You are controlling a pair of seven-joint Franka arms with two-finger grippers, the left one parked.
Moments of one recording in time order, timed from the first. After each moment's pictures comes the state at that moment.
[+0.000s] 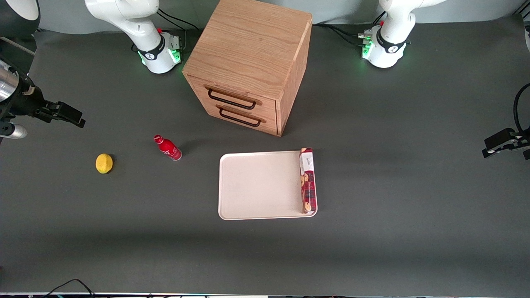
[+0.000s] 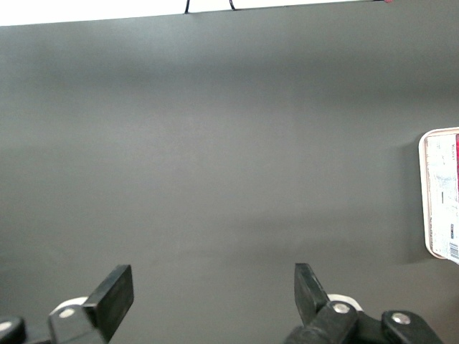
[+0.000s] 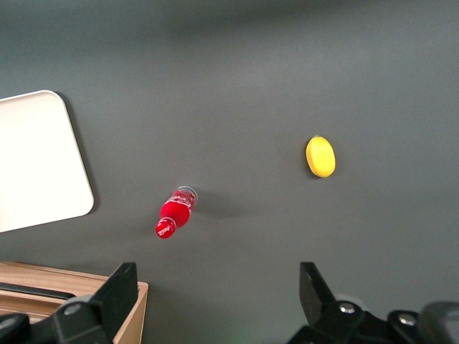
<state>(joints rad) 0.05 -0.02 -0.03 -1.63 -0.02 1.57 0.22</state>
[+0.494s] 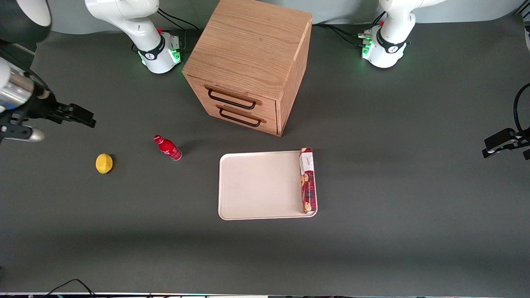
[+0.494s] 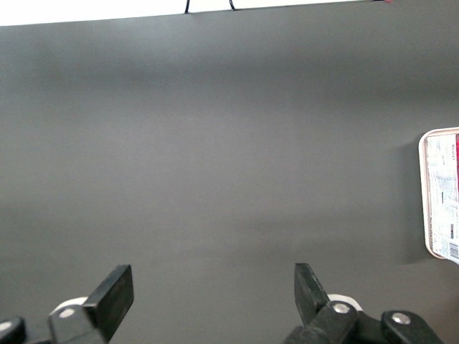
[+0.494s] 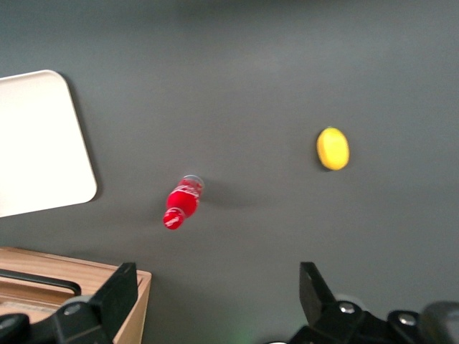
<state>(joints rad) 0.07 0.01 0.00 -1.67 0.01 1.59 0.23</state>
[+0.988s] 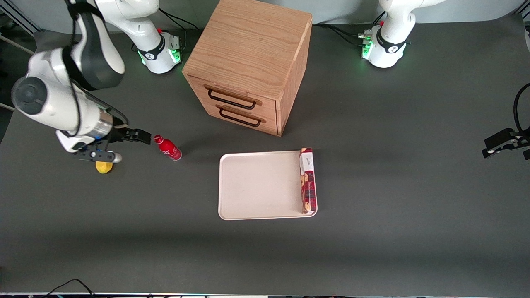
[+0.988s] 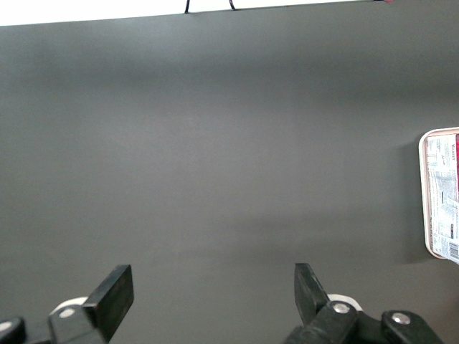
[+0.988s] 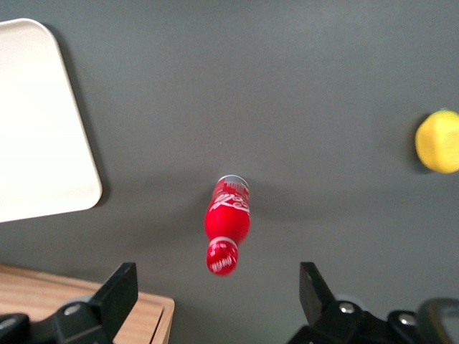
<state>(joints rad) 0.08 0.07 0.10 -2.01 0.05 1.96 0.31</state>
